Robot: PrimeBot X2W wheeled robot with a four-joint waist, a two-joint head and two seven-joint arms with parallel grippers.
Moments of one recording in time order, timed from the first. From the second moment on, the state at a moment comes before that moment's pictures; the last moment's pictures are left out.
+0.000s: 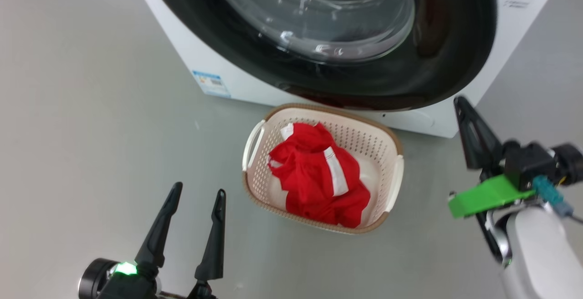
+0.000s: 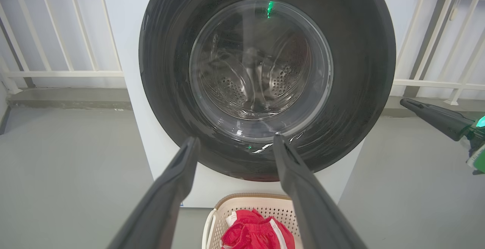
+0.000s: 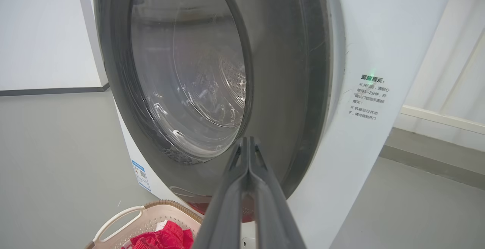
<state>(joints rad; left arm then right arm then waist) 0.00 0.05 -0.17 -0.12 -0.15 -0.02 -0.25 -0.29 -0.08 -0.02 0.24 0.03 0.12 -0.26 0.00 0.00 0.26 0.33</state>
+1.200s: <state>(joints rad) -0.07 0.04 -0.23 -0.12 -0.19 0.00 -0.25 -0.75 -0.21 -0.04 0.52 0.00 0.13 -0.26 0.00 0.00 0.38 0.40</state>
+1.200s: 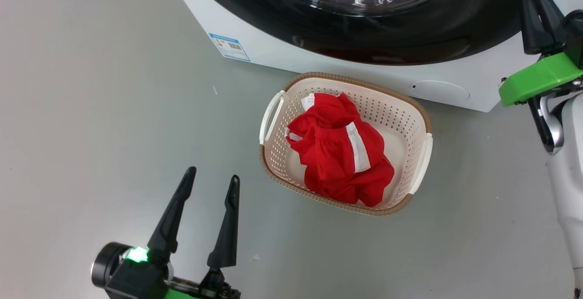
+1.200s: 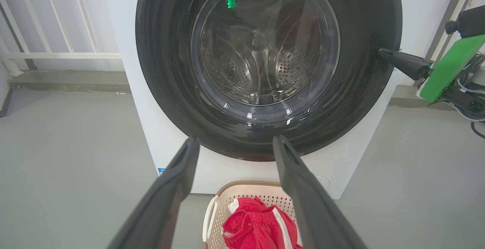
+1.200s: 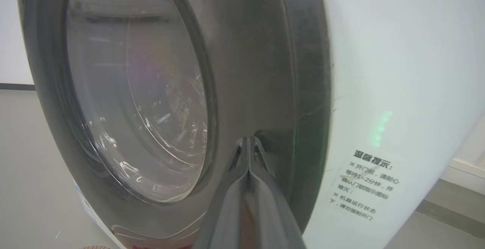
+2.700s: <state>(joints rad) -0.08 0.04 -0.22 -0.05 -0.28 0.00 -0.25 -0.50 -0.12 0.05 0.40 0.06 0.13 -0.26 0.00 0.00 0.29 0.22</state>
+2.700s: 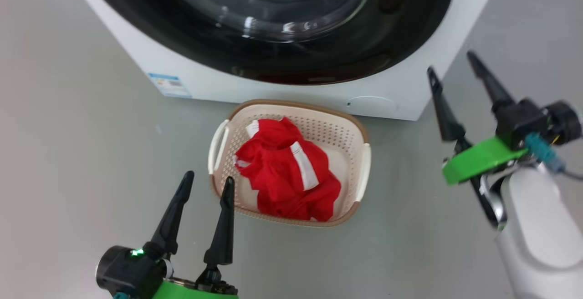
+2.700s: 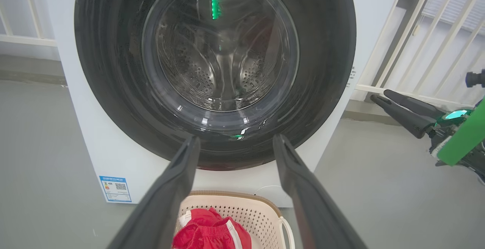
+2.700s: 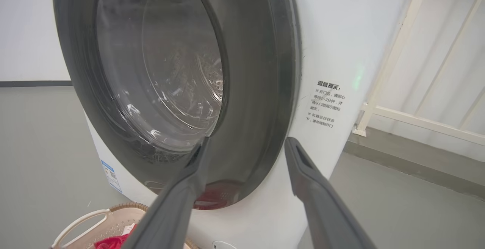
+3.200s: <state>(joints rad) -0.07 0.04 -0.20 0.01 -0.32 -0.04 -0.25 -0.24 -0.06 0.01 0.27 0.06 0.13 -0.26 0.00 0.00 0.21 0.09</state>
